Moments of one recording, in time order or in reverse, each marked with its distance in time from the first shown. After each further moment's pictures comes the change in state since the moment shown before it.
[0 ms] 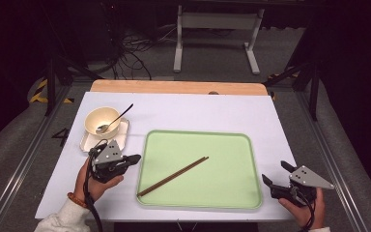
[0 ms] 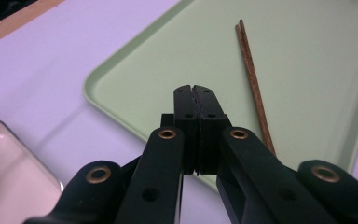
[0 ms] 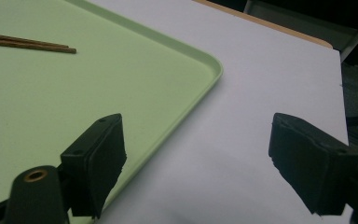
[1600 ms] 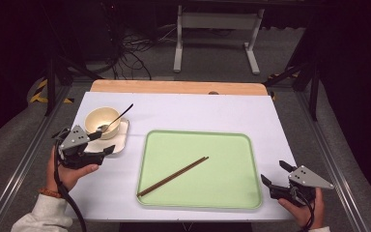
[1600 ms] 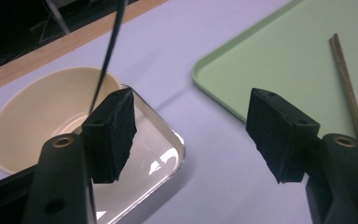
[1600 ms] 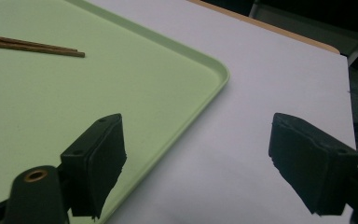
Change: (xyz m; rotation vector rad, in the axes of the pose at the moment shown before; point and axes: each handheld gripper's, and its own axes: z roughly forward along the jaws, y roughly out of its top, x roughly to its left) left arm 0.056 -0.017 -0.048 -0.028 0.218 -0.115; right arm 0.002 0.002 0.000 -0.010 0.022 -0.010
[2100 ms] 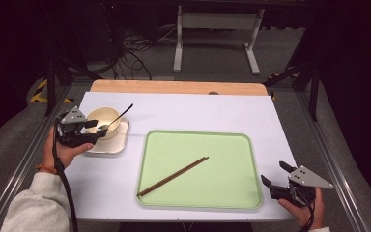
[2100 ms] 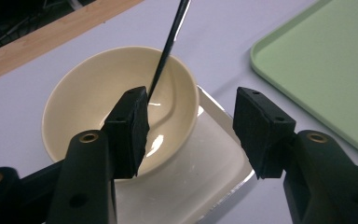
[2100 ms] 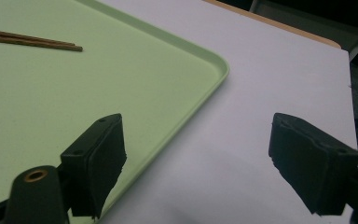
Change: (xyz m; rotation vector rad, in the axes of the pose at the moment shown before) left arm 0.063 0.012 0.032 0.131 0.007 -0.048; right arm -0.001 -0.002 0.001 0.015 0.000 0.005
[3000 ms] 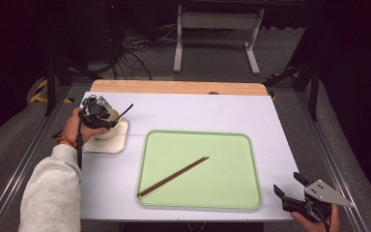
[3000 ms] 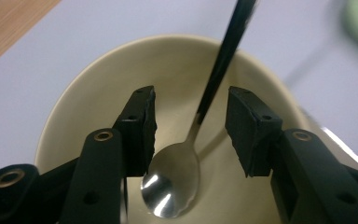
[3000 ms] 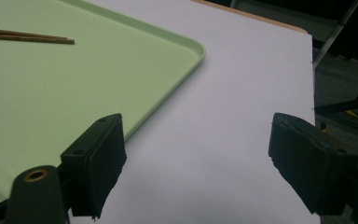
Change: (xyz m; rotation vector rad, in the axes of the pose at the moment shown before) left arm 0.029 0.034 0.083 0.313 0.044 0.126; right arm 0.000 -0.022 -0.042 -0.012 -0.071 0.057
